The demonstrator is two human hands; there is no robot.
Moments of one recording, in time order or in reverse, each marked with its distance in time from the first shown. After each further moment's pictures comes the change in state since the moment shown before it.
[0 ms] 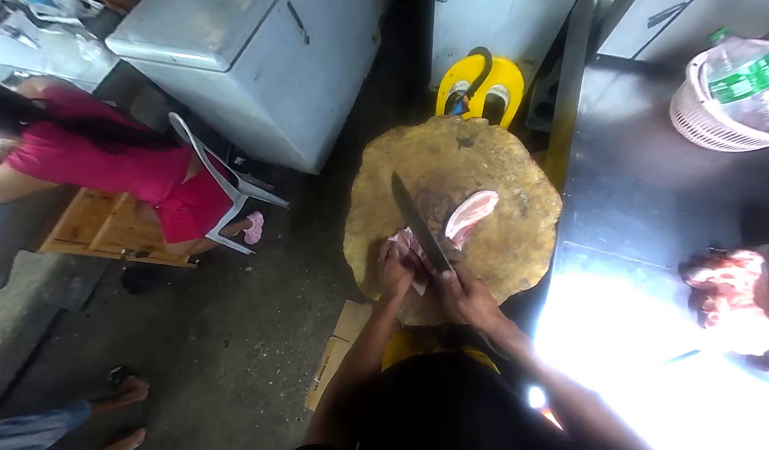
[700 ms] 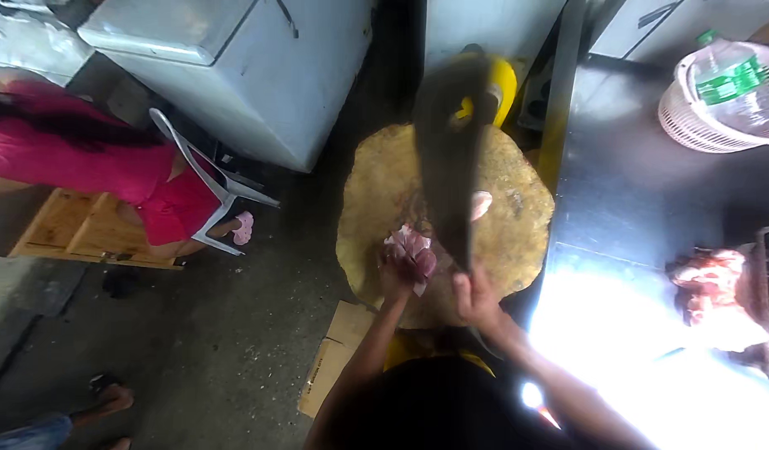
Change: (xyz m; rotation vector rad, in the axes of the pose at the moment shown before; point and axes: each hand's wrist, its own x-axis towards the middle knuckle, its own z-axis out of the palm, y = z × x) left_hand -0.011 0.016 0.011 -0.107 0.068 -0.020; right_hand 0.003 -0.009 -0.005 -0.007 0.497 -0.636
